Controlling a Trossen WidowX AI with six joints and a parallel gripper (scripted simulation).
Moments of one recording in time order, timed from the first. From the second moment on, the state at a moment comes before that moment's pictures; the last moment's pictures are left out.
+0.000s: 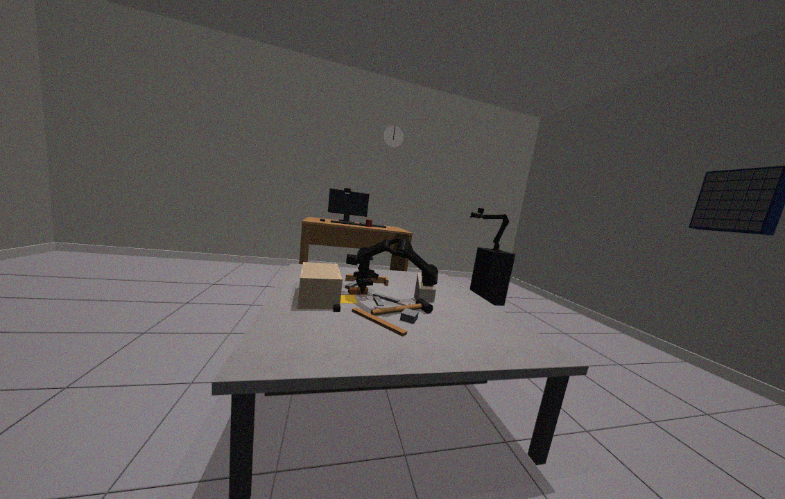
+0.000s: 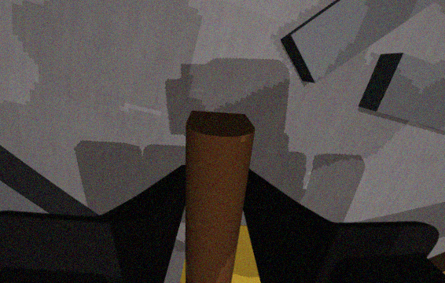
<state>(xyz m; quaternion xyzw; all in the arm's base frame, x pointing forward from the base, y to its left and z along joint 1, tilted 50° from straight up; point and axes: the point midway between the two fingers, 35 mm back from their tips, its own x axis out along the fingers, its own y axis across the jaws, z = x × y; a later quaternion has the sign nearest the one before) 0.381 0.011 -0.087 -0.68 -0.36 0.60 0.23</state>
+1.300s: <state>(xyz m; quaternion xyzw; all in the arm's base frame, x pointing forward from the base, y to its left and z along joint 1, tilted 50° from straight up) 0.416 0.015 -0.081 -0.68 -0.36 0.60 0.23</state>
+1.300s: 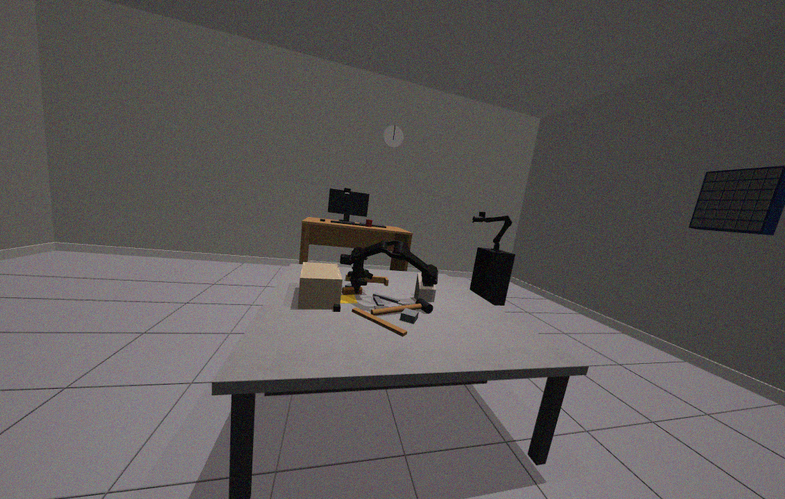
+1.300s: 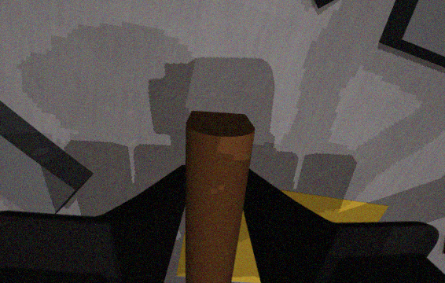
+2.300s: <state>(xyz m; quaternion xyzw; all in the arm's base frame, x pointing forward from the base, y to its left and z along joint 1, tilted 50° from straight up) 0.417 0.023 -0.072 -0.68 -0.35 0.61 0.23</state>
